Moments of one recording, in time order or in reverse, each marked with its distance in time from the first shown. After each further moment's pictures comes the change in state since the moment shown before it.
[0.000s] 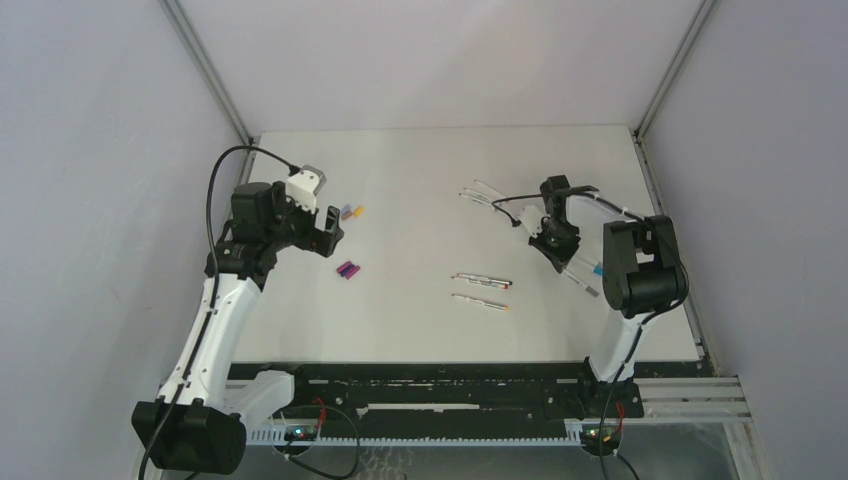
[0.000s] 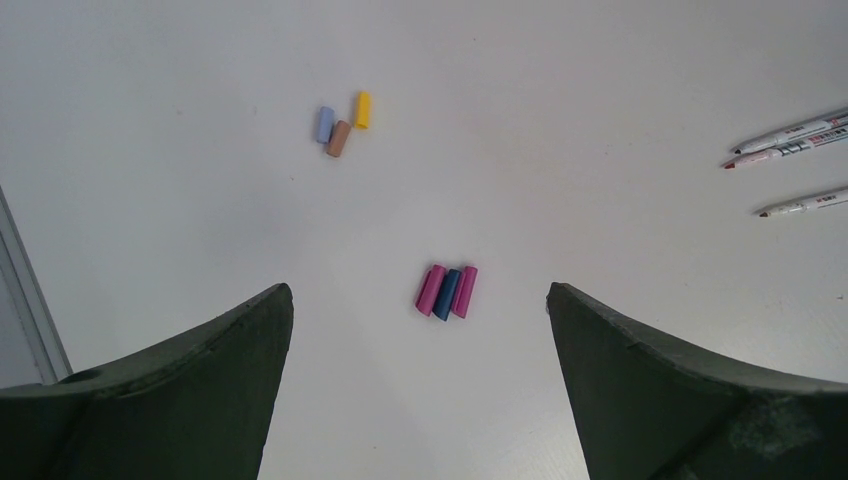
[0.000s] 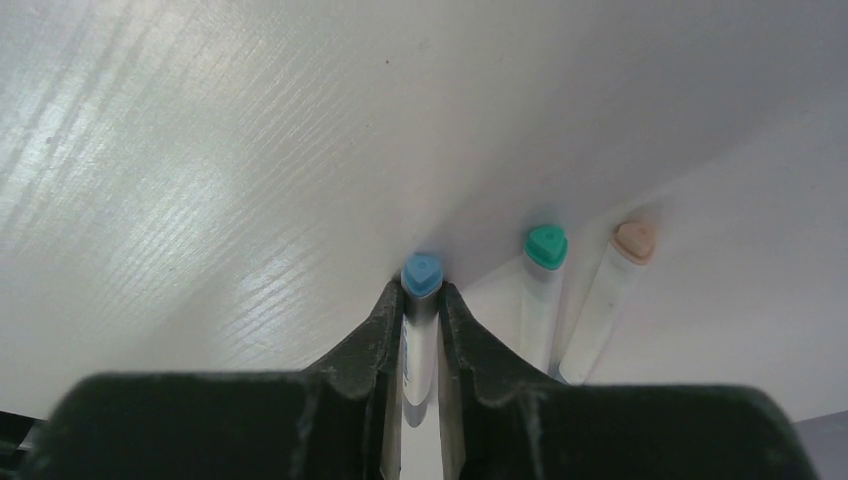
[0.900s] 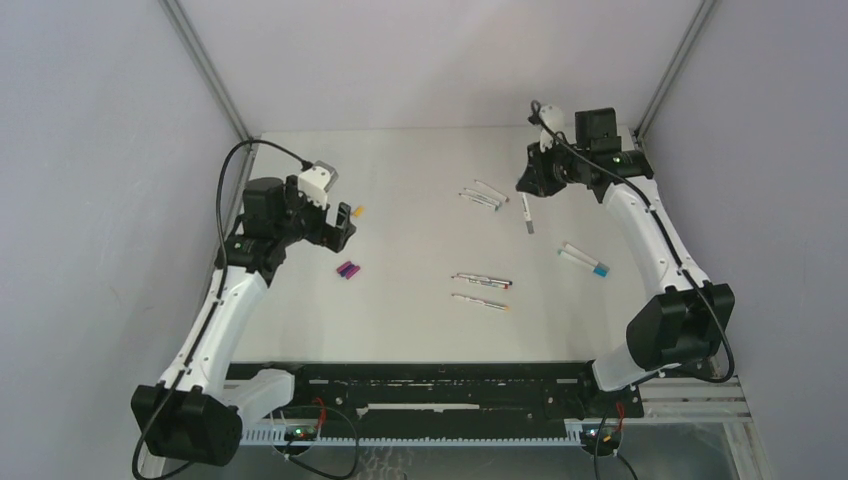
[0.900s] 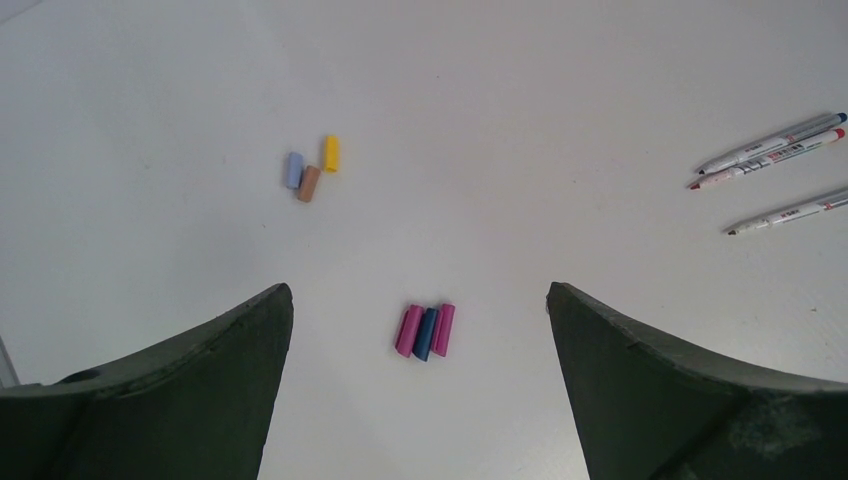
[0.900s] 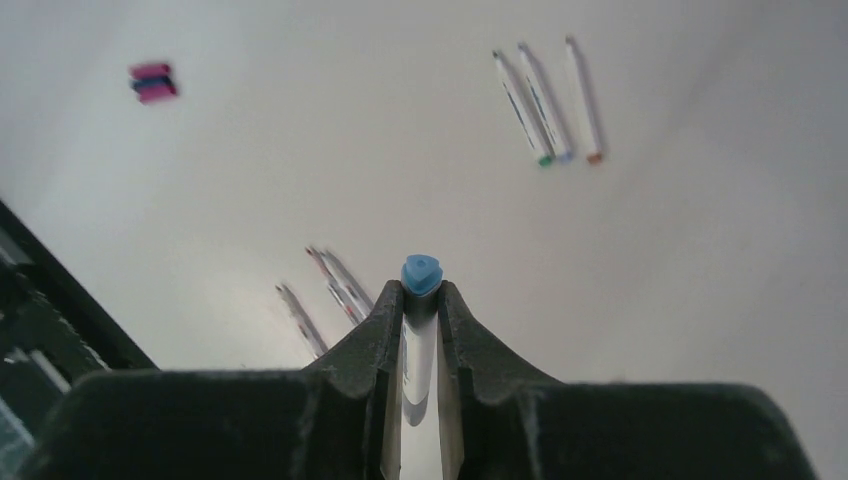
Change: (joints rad) left arm -0.051 0.029 -0.017 0.088 0.033 -0.019; right arm 0.006 -0.327 0.319 0.065 -0.511 0.461
